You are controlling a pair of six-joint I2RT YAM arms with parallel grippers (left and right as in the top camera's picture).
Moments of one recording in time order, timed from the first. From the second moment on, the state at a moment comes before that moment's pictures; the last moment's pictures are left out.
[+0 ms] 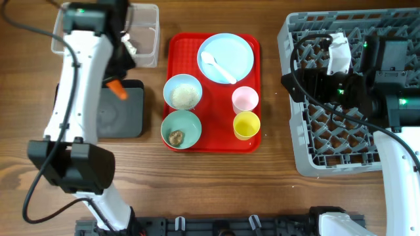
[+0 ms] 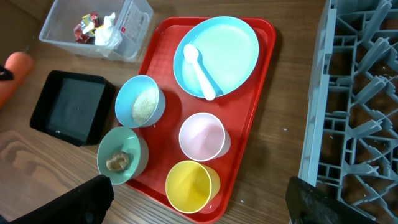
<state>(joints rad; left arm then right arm) -0.07 1.92 2.01 -1.61 -0.29 -0.60 -0.01 1.28 1.40 -1.03 -0.49 0.00</state>
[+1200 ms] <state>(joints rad) 0.15 1.77 1.67 -1.20 -0.09 -0.43 -0.01 1.28 1.40 -1.04 -0.44 0.00</state>
